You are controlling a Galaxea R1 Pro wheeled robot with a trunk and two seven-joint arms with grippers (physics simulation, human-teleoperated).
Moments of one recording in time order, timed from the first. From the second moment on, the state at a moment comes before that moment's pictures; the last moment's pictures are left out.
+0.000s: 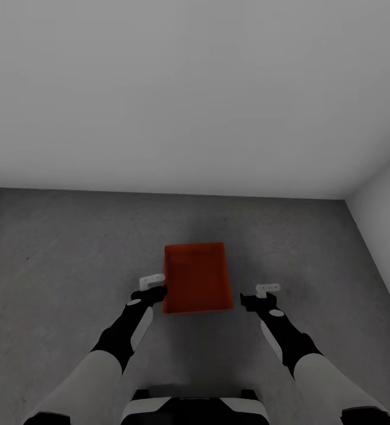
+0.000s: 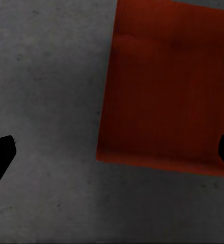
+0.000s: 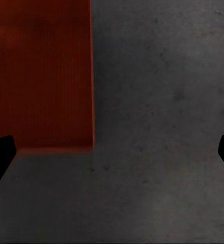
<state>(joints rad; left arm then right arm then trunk) -0.72 -0.16 -0.04 -0.66 0.18 0.21 0.24 -0.72 0.01 0.08 -0.52 -0.01 0.07 -0.08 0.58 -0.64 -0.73</state>
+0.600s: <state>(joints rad) -0.72 -0.14 -0.04 -0.61 0.22 0.21 0.24 -0.71 0.01 0.07 -0.47 -0.03 0.08 -0.07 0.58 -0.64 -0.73</state>
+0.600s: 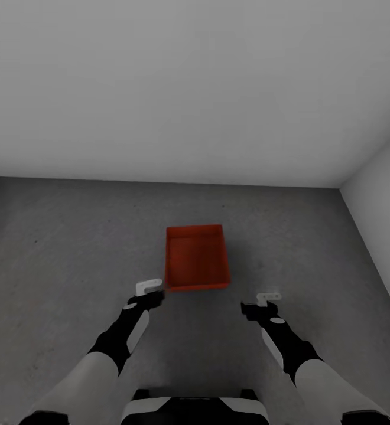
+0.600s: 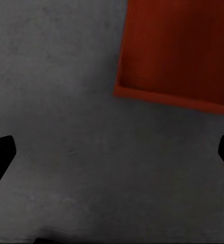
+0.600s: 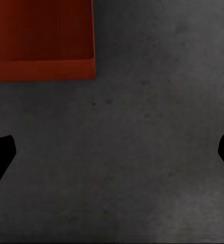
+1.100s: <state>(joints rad) -0.72 -0.01 -0.03 -0.23 0.31 0.19 0.23 -0.70 -0.04 0.07 -0.11 -0.03 0.09 -0.08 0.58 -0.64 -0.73</state>
